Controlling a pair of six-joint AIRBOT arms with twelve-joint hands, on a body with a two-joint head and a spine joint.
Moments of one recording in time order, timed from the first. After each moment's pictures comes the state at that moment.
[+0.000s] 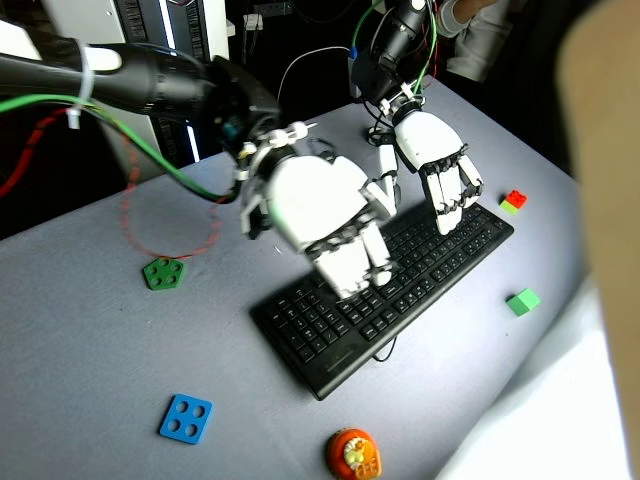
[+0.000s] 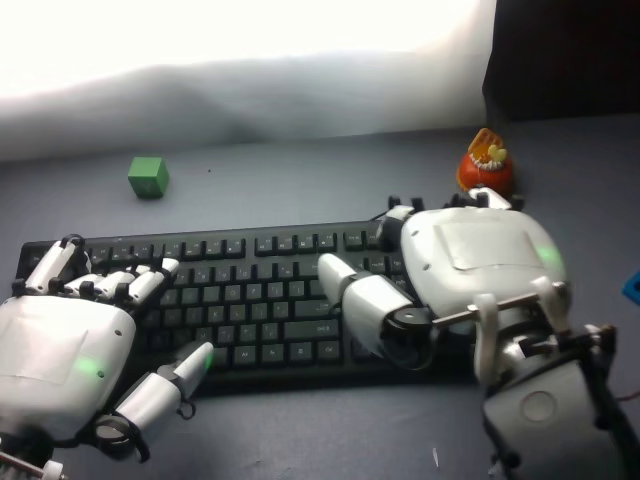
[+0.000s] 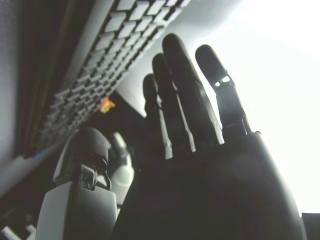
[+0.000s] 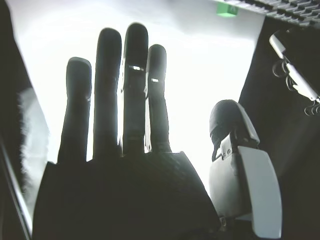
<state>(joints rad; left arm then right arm) 1.06 -1.15 0.82 -0.69 -1.50 1.60 -0.49 -1.42 0.70 1.24 1.42 -1.99</state>
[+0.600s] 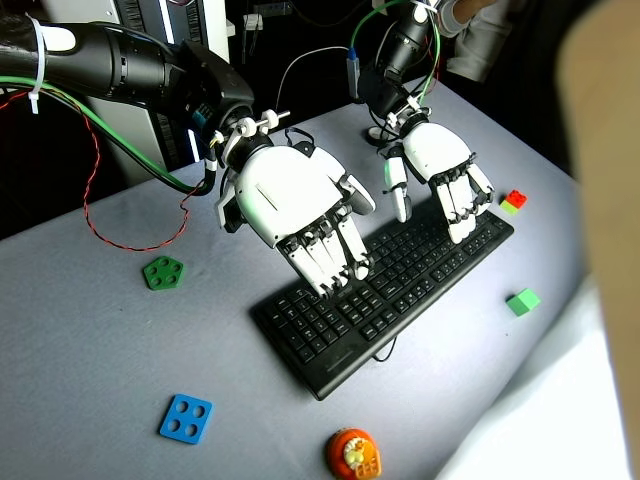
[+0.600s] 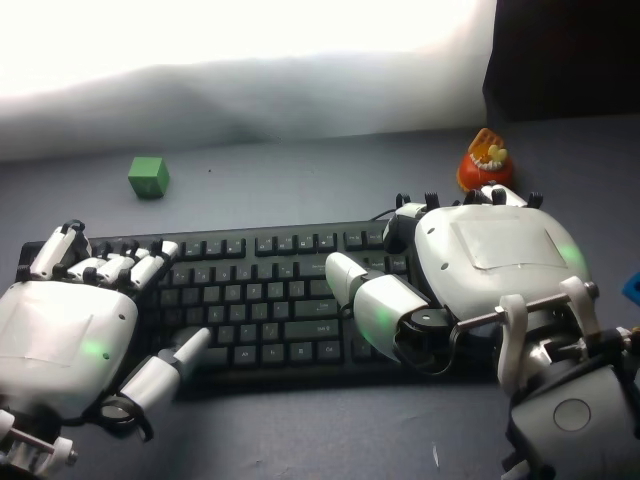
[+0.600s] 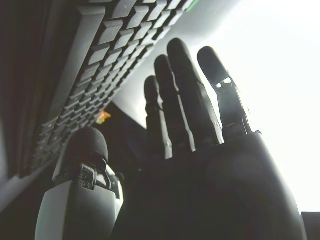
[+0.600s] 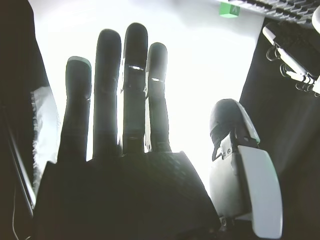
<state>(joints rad) 1.04 -1.18 0.90 -0.69 -1.48 1.60 -0.49 -1.38 0.65 1.23 1.42 -1.97</state>
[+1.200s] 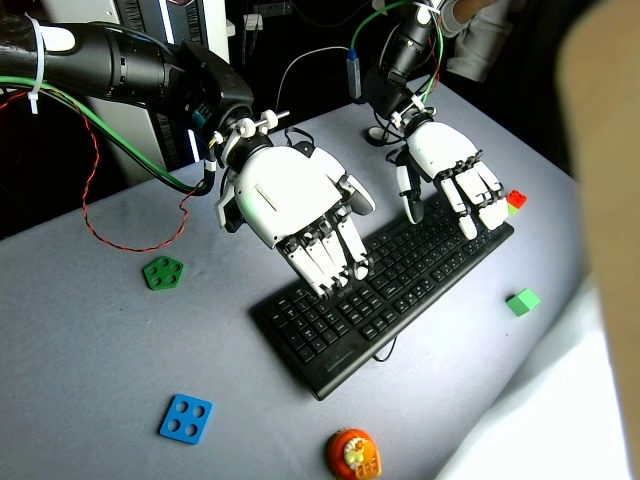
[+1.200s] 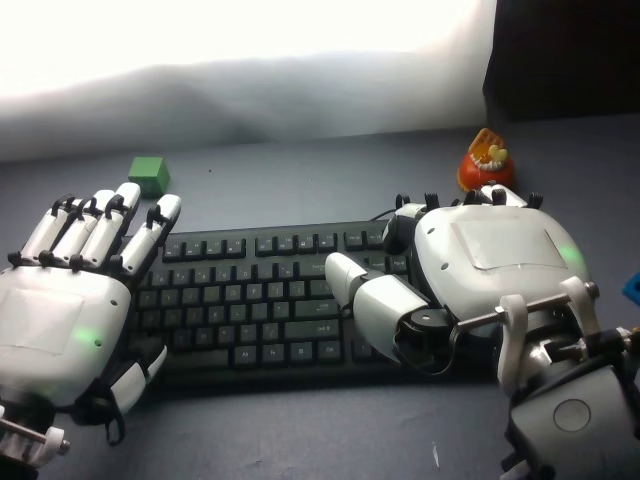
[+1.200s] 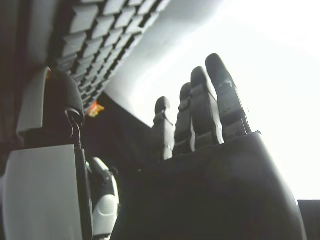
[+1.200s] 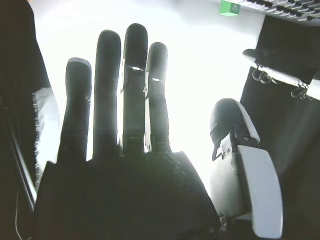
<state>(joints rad) 1.04 -1.18 0.92 -0.66 -1.51 1.58 -0.49 -1.38 0.65 1.23 1.42 -1.97</state>
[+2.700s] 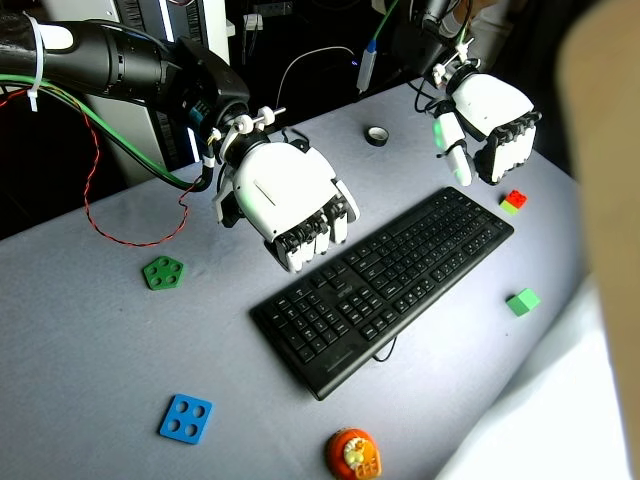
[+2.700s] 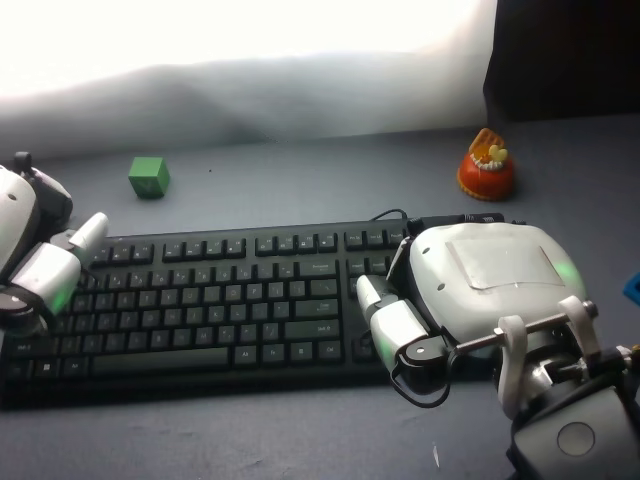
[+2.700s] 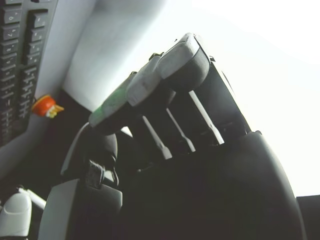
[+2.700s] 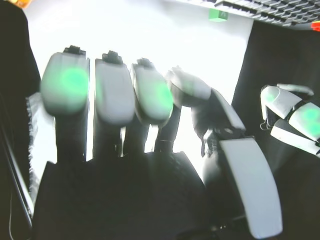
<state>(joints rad) 0.91 -0.84 0.75 -0.72 -1.35 1.55 -0.51 -1.38 0.62 1.22 1.41 -1.98</state>
